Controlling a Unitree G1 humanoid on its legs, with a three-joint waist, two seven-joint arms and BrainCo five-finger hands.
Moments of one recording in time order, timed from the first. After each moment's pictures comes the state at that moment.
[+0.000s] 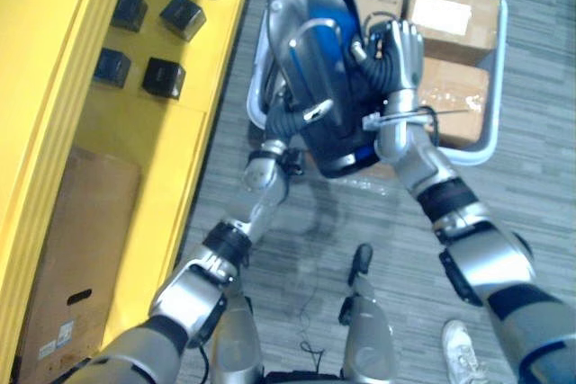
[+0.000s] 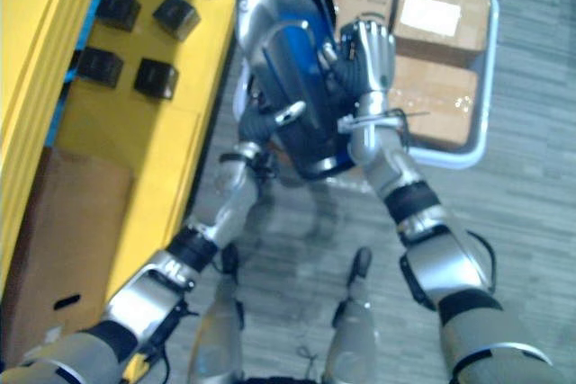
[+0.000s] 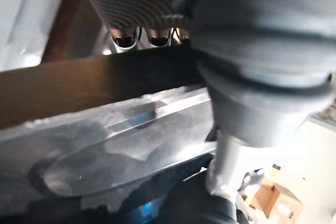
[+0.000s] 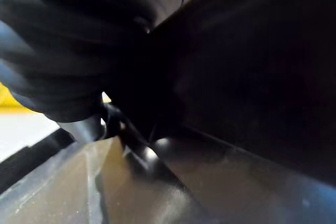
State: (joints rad) left arm -0.80 0.11 -0.43 0.48 -0.55 -0.27 0.29; right arm -1.02 -0.37 0.42 0.69 -0.44 -0.18 -0.71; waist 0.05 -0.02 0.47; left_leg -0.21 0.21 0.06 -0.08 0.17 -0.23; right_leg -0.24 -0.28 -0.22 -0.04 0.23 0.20
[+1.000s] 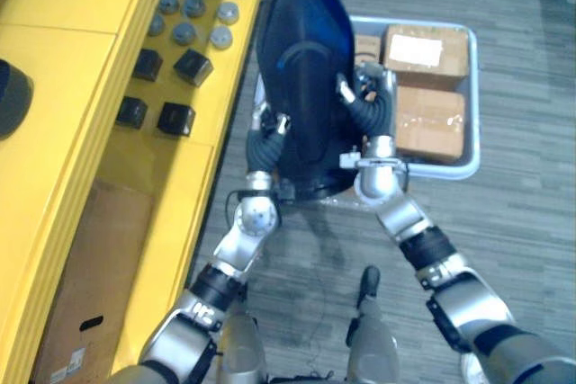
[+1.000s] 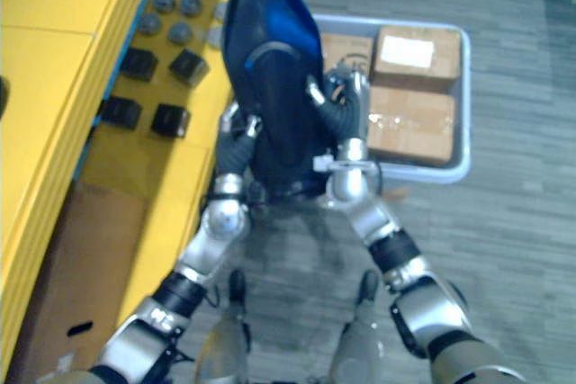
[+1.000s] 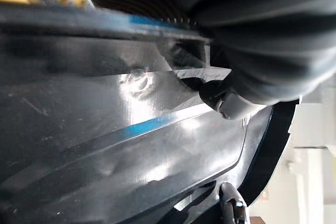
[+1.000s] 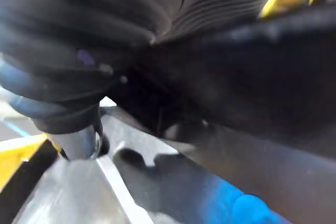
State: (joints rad) left arm -0.48 0.12 -0.40 0.19 -0.07 -0.26 0.54; right arm -0.70 -0.27 0.41 0.40 -0.15 -0.25 -0.63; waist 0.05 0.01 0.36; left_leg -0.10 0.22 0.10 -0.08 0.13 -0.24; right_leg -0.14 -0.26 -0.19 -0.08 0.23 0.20
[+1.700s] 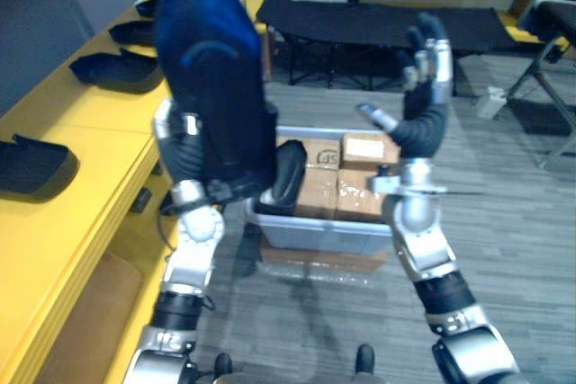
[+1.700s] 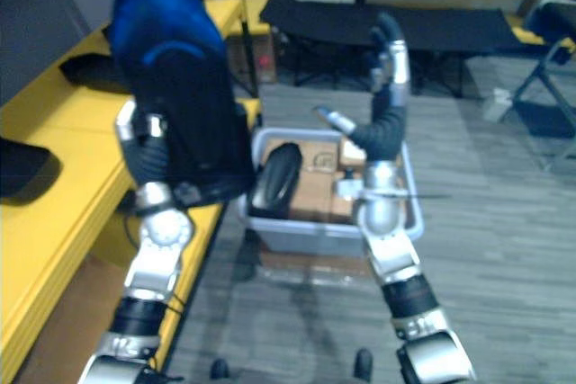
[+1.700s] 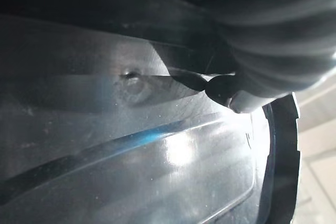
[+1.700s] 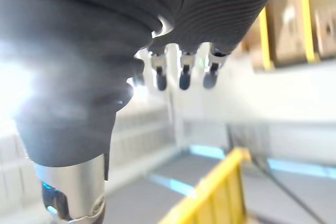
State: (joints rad) left arm -0.34 0.20 0.05 0.00 0.16 -0.22 0.61; right arm -0.42 -0.27 0.10 -0.02 0.15 -0.47 -0.36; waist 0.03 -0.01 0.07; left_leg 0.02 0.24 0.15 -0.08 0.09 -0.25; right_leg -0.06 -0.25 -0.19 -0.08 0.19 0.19
